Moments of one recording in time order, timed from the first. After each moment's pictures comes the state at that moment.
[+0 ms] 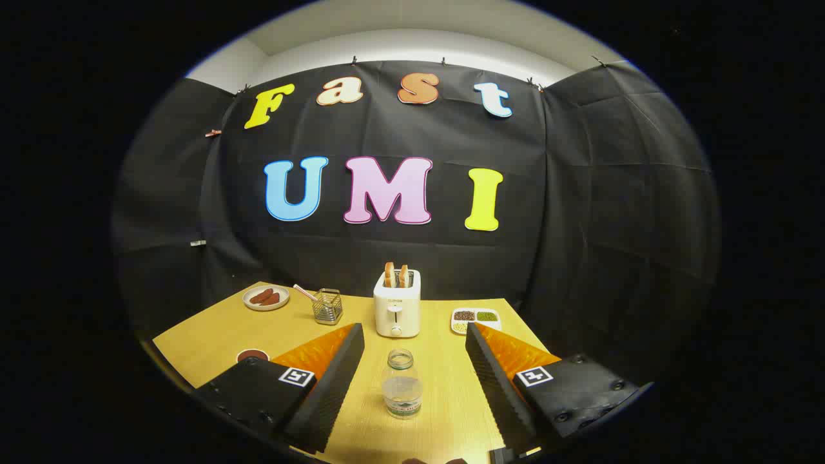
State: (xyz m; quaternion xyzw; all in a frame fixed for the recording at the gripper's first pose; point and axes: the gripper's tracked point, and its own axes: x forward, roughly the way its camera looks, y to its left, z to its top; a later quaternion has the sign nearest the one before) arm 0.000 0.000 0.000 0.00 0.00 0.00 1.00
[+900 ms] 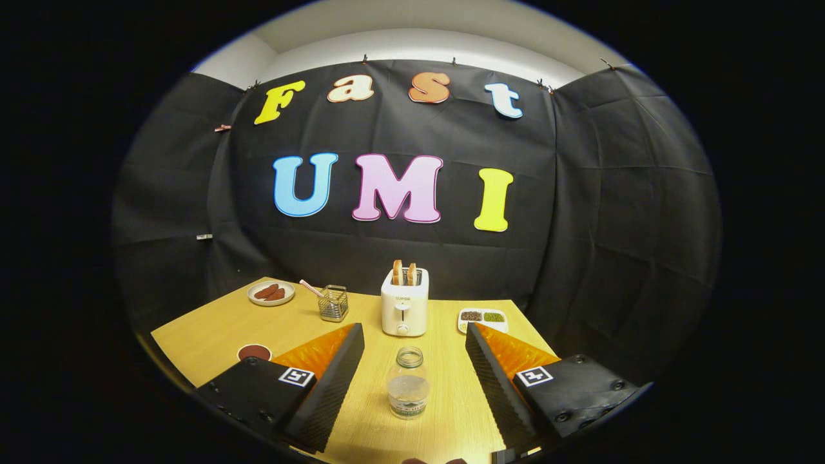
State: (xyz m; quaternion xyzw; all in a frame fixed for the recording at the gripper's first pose) arm 0.008 0.013 -0.010 -0.01 0.00 0.02 1.00
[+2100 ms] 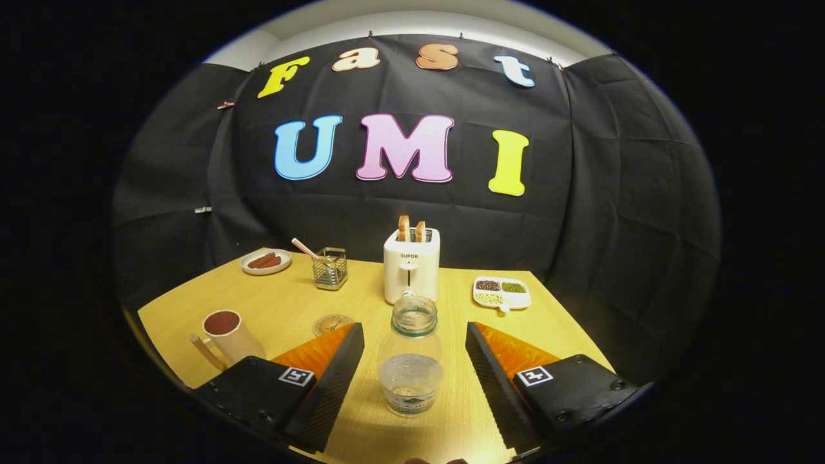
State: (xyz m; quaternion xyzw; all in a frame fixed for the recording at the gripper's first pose) arm 0.072 0.017 -0.114 -0.02 0.05 0.04 1.00
